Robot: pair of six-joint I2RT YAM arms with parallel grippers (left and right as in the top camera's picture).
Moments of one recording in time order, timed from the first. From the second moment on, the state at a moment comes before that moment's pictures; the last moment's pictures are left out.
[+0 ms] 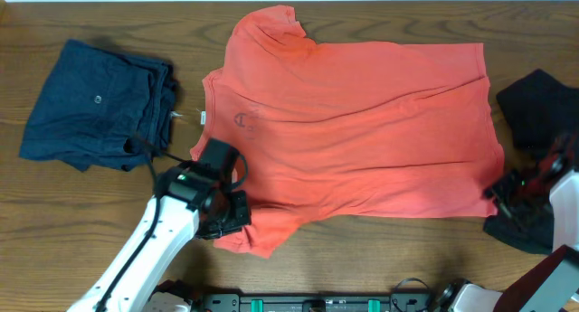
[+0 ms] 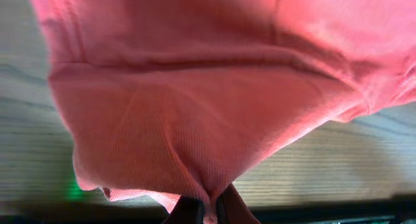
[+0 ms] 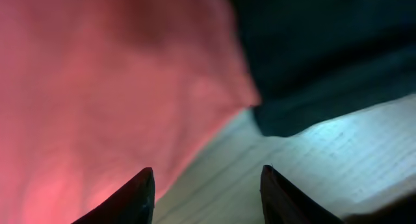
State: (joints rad) left arm -0.37 1.22 0.78 -1.06 0.22 -0.56; right arm -0.61 1.45 0.87 -0.98 -0.11 0.41
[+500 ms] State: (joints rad) left arm -0.37 1.22 0.78 -1.08 0.18 -0.56; right arm -0.68 1.46 0.65 -0.65 -0.22 0.42
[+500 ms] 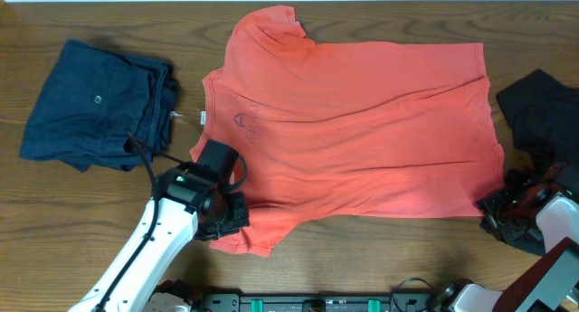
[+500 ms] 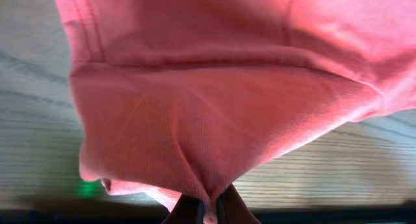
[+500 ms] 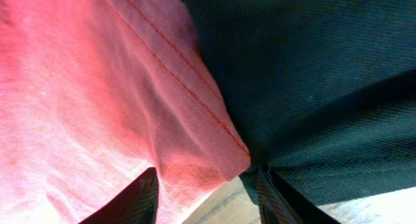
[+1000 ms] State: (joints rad) left arm -0.23 1.17 0.80 -1.16 0.07 -0.56; right arm -0.68 1.46 0.65 -0.79 -0.43 0.28
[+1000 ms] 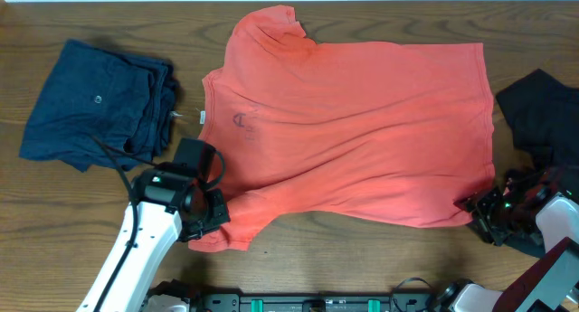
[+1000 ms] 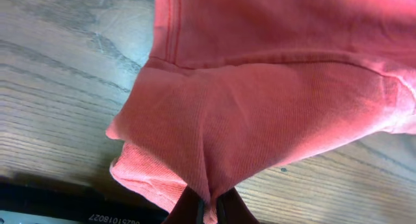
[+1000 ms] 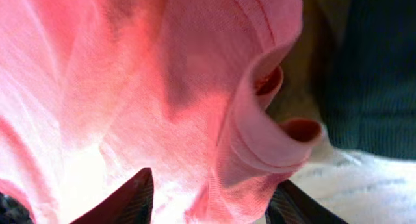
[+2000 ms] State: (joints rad) left arm -0.22 1.12 0.90 -1.30 0.07 -0.56; right arm -0.68 1.28 0.89 -1.22 -0.14 0.34
